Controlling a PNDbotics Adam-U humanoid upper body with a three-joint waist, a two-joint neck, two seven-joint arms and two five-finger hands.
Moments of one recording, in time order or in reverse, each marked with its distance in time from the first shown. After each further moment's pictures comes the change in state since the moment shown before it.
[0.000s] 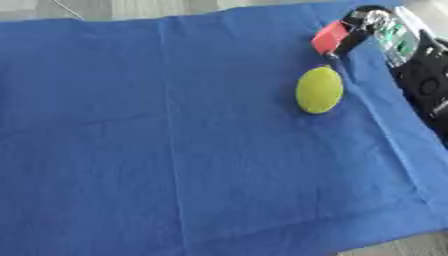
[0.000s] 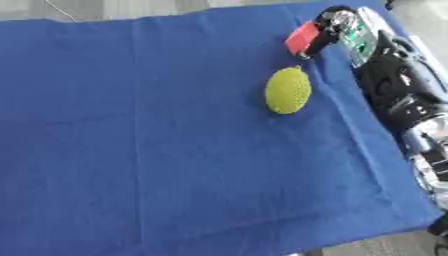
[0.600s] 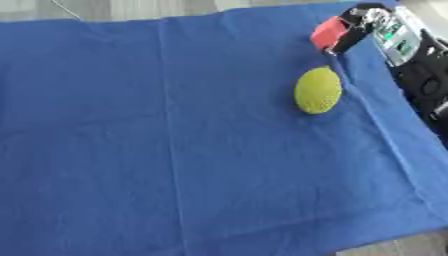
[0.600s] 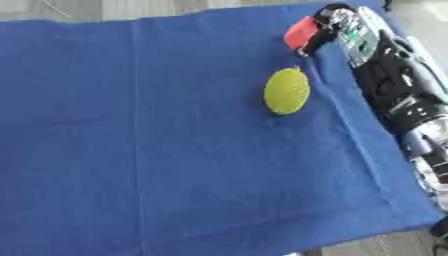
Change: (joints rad) left arm 0.007 0.004 0.000 0.000 0.000 -0.001 0.000; right arm 0.010 -0.002 0.013 -0.045 -0.067 0.015 -0.022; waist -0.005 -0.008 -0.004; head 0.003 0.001
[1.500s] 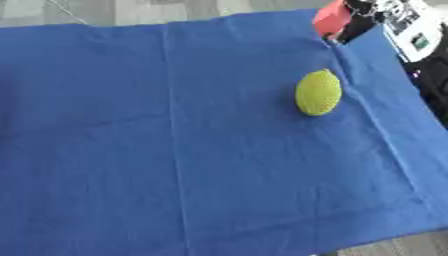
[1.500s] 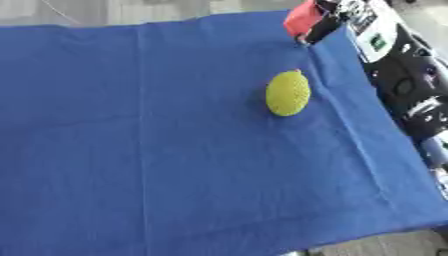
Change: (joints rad) left arm -0.001 0.005 -0.001 -0.017 0.002 -0.008 -0.008; right arm 0.105 -0.035 0.050 -0.256 -0.216 0.022 -0.066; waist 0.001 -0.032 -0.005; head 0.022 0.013
